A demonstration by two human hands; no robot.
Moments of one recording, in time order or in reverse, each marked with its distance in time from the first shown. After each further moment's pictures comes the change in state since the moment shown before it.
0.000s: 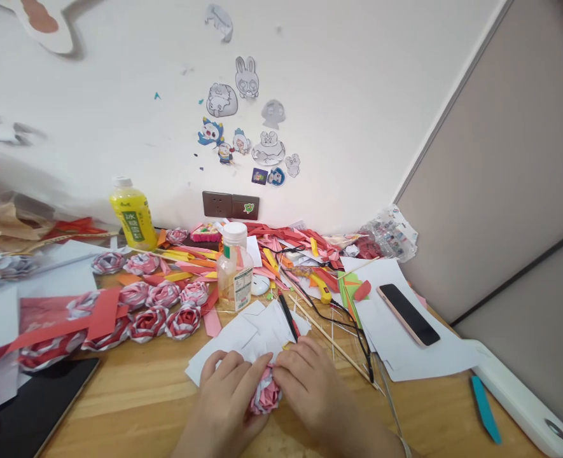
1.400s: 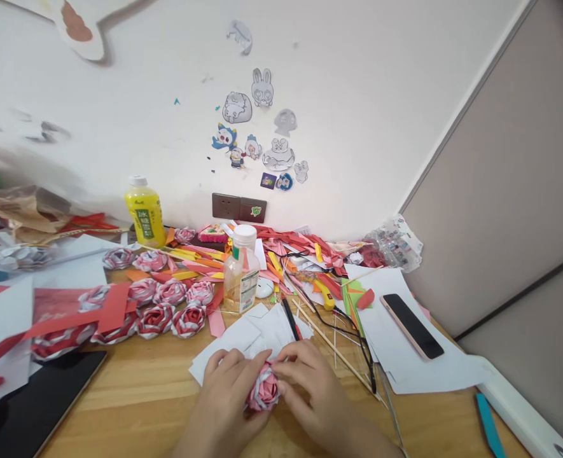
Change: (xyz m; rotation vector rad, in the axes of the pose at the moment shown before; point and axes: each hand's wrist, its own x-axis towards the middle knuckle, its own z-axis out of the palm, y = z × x) left_hand 0.002 -0.001 -0.001 -0.030 0.000 -0.125; right_hand 0.003 -0.004 -0.008 0.463 -0.065 0.313
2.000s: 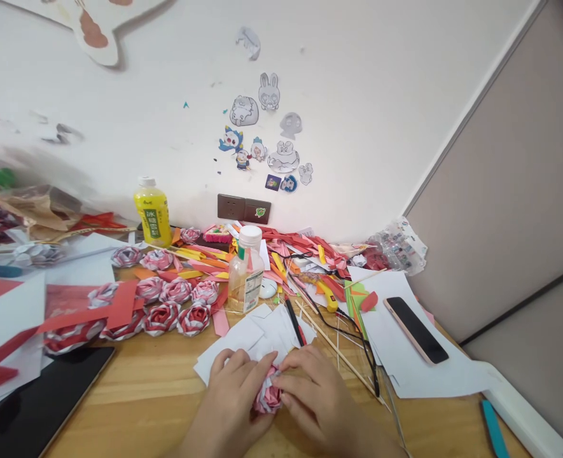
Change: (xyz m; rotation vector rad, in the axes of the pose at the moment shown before) left_hand -0.001 0.002 0.000 0.032 -0.043 0.049; right_hand -0.003 0.001 -0.006 -0.161 -0.022 -0.213
